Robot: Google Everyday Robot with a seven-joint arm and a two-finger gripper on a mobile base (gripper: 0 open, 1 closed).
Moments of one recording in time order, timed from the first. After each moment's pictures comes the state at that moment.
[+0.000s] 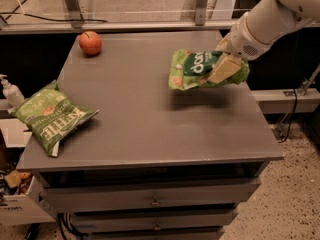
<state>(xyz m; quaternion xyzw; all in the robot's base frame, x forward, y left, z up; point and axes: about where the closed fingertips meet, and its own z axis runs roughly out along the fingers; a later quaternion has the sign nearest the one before) 0.627 -0.162 0.895 -0.61 0.74 0.02 0.29</state>
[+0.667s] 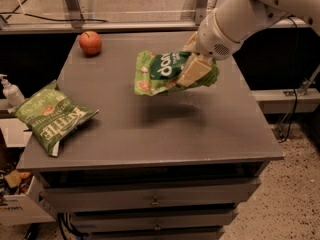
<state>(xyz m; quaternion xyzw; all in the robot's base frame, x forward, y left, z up) 0.592 -0.070 0.916 -0.66 0.69 0.07 0.30</state>
